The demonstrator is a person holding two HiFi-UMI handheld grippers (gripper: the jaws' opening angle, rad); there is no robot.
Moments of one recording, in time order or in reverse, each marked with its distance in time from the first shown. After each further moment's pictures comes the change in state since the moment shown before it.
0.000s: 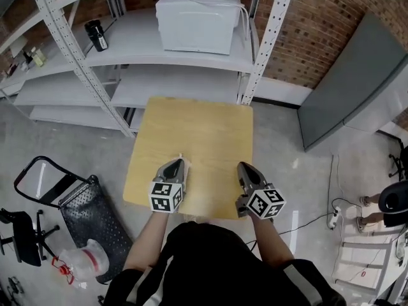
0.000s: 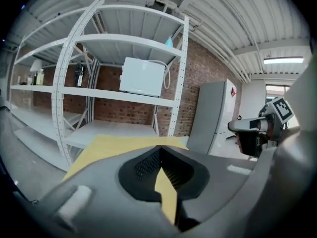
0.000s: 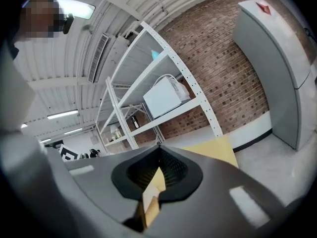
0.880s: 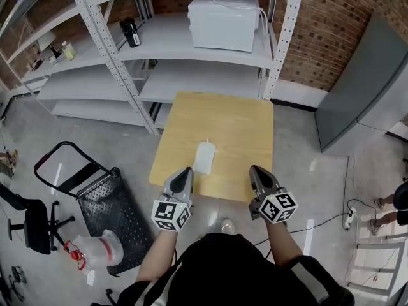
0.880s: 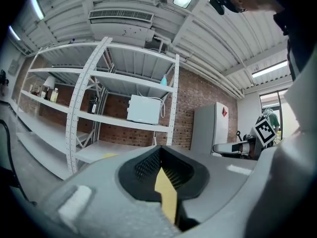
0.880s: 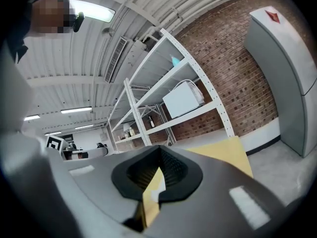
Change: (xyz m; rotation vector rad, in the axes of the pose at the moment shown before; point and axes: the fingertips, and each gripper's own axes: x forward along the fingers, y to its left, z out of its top) left arm -0.172 -0.025 0.026 0.026 -0.301 0.020; right arm -0.063 0.090 -0.029 -0.094 -0.045 0.102
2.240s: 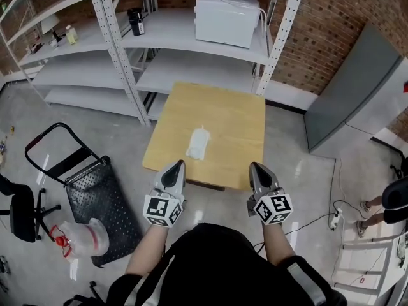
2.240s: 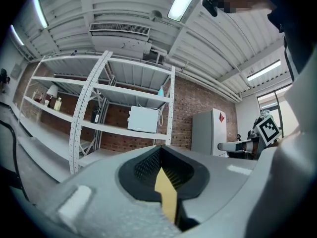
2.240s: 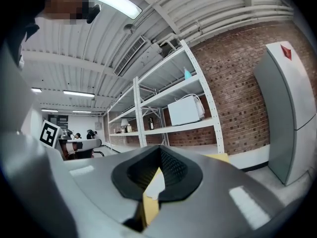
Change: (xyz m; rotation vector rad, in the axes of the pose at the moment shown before) left arm -0.061 -0.018 0.015 0.026 -0.102 0.011; right arm -0.059 0.037 0.013 -0.212 -0.038 -0.069
